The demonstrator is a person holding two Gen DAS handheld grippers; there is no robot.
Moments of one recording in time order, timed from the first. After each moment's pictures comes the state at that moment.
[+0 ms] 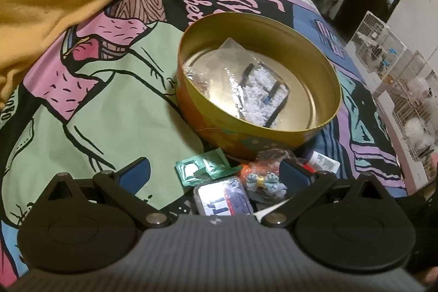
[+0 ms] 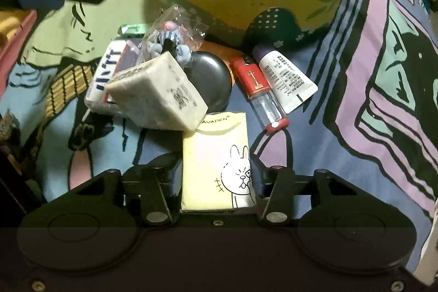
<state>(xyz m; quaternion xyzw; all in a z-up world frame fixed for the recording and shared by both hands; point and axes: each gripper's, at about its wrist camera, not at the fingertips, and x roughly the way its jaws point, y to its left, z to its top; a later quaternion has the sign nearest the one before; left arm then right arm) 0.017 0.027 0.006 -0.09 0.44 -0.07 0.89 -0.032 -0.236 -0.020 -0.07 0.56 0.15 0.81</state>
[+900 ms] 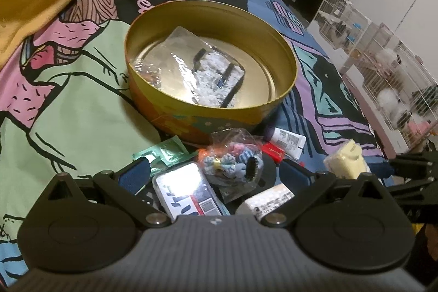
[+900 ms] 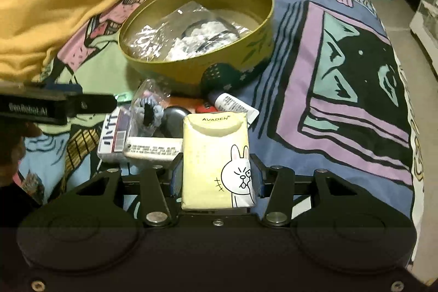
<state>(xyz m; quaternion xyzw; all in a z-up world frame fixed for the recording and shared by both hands) 0.008 -0.001 0.001 -0.06 0.44 -0.16 0.88 -0.070 -0.290 0.050 0.03 0.48 0.09 0.87</state>
